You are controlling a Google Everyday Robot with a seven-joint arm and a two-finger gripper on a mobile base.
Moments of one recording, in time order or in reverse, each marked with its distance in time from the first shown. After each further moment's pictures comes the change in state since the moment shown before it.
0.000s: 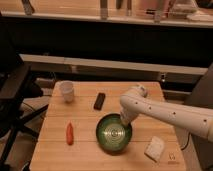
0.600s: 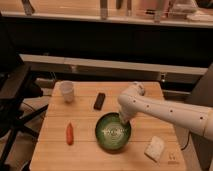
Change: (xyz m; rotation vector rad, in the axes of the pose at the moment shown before) arm 0.009 0.000 0.000 -0.001 0.003 -0.023
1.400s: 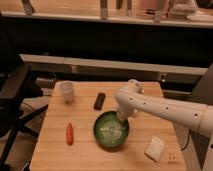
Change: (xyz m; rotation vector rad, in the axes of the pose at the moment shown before) arm 0.018 -0.009 -0.001 -0.002 0.005 -0.033
